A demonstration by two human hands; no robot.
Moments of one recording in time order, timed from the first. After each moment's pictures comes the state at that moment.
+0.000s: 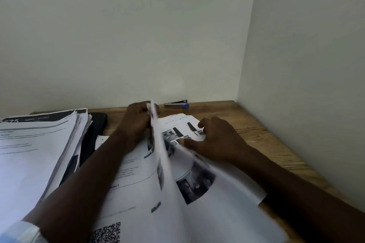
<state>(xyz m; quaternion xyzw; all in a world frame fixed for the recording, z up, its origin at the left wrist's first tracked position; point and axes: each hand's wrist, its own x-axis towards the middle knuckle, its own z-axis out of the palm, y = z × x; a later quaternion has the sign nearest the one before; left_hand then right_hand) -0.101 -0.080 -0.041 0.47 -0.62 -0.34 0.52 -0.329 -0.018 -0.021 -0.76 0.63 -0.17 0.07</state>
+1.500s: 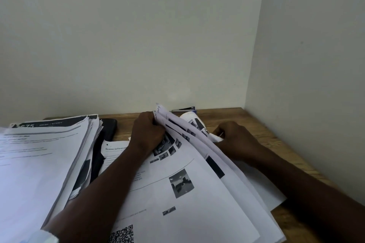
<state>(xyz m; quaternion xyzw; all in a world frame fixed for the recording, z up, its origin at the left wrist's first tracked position) -0.108 -0.068 -0.039 0.58 -0.65 -0.13 0.47 -0.345 -0.022 -0.017 -0.70 0.65 -0.25 0.17</state>
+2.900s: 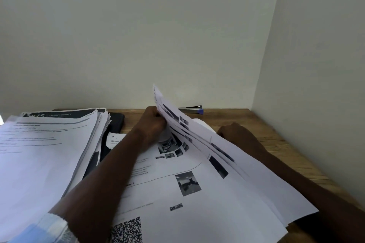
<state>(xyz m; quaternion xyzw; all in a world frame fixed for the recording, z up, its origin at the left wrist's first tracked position) -0.104 -0.051 -0.018 0.54 -0.60 -0.32 0.49 -0.334 -0.054 -0.025 -0.74 0.67 -0.07 0.03</state>
